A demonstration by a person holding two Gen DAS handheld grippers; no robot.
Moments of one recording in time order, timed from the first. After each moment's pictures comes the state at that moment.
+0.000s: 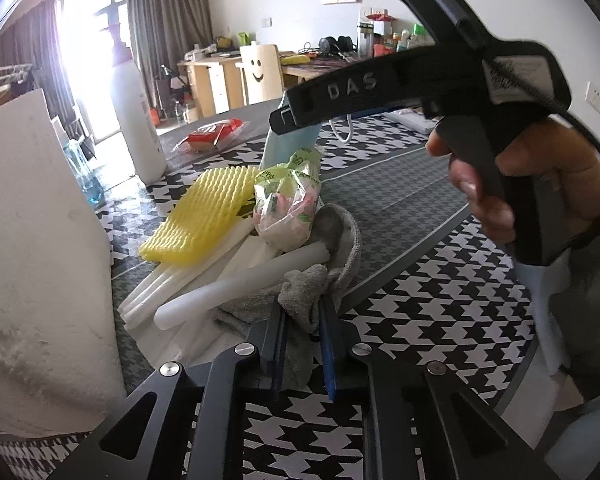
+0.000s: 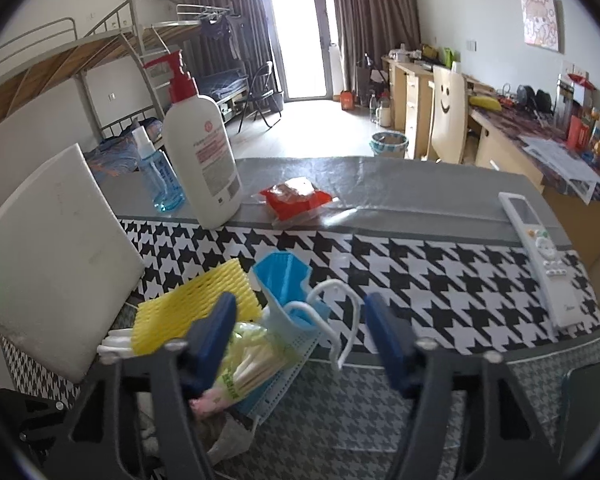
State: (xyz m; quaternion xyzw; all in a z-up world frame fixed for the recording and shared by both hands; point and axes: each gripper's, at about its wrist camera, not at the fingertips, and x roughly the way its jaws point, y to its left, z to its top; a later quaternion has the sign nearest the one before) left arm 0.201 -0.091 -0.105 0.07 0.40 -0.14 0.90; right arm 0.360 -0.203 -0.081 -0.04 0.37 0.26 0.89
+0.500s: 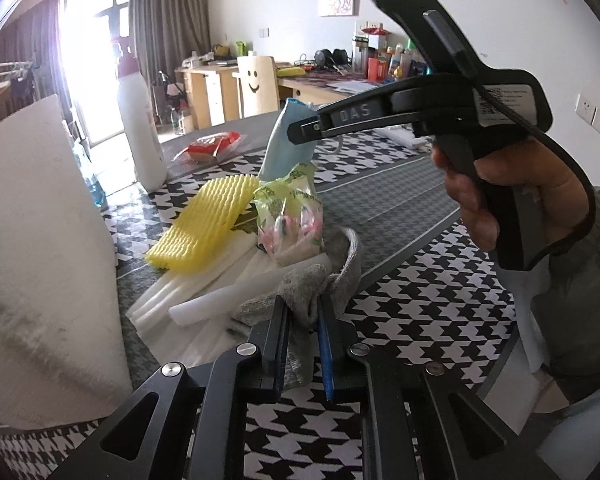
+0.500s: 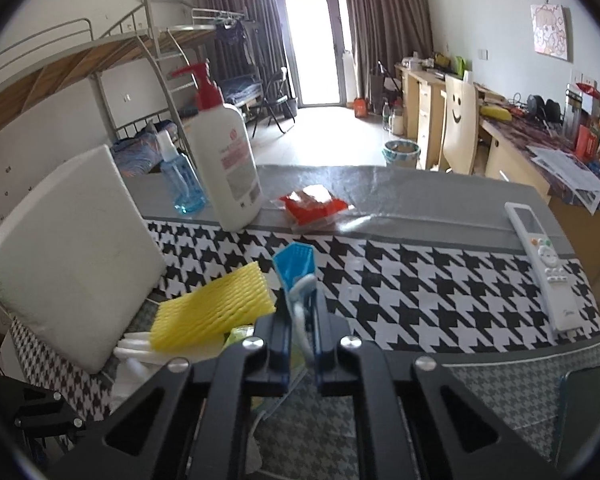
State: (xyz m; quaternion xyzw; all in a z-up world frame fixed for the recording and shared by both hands) left arm 0.183 -0.084 -0.089 0.05 0.38 -0.15 0.91; right arm 0.336 -0.210 -0.066 -0.04 0.35 0.28 0.89
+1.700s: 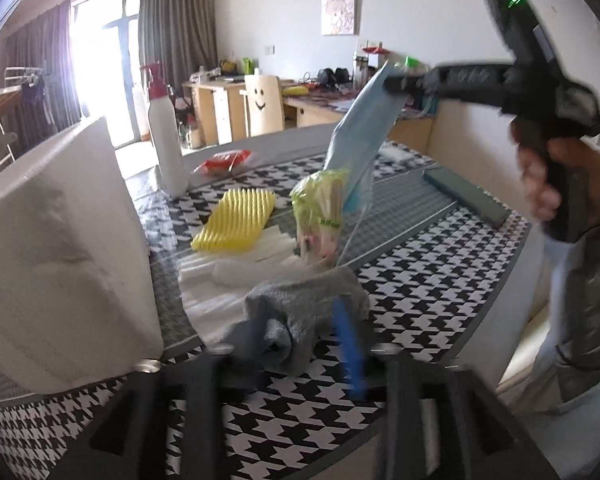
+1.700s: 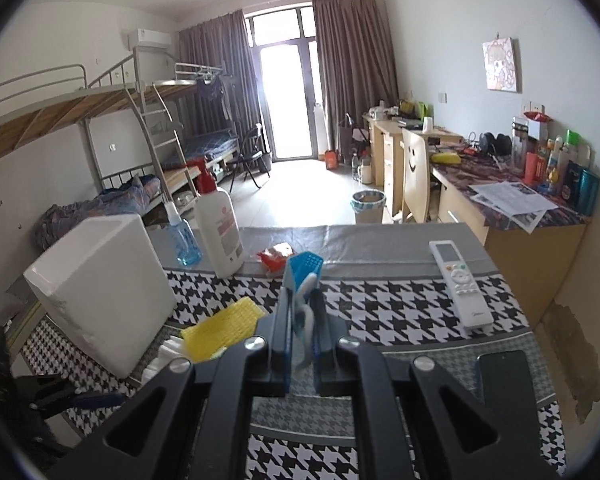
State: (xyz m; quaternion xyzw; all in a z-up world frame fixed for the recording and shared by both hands) left arm 0.136 -0.071 -0.069 0.05 0.35 -0.14 0.92; right arm 0.273 -0.269 0.001 -0.01 0.26 0.24 0.94
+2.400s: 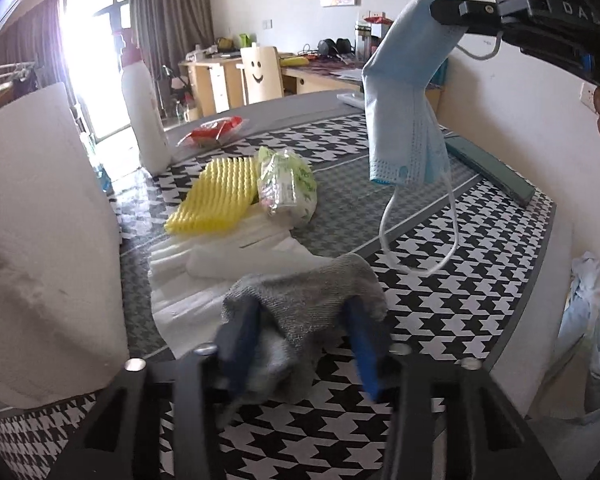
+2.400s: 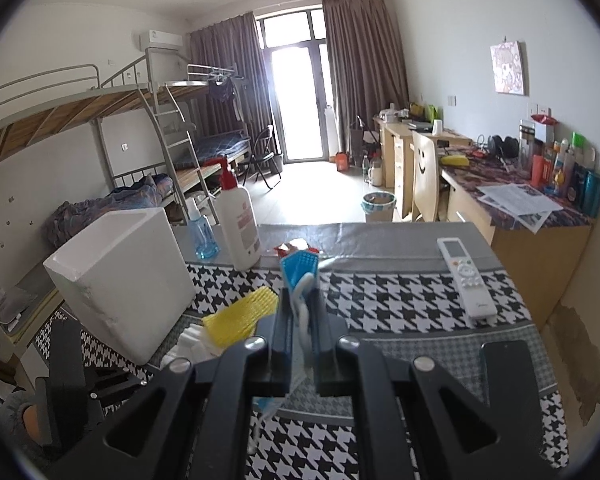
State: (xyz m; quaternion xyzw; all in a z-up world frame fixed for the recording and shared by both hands) left arm 0.174 -0.087 -0.106 0.07 0.40 -0.14 0.91; right arm 0.252 -0.270 -0.005 -0.01 0.26 0.26 0.93
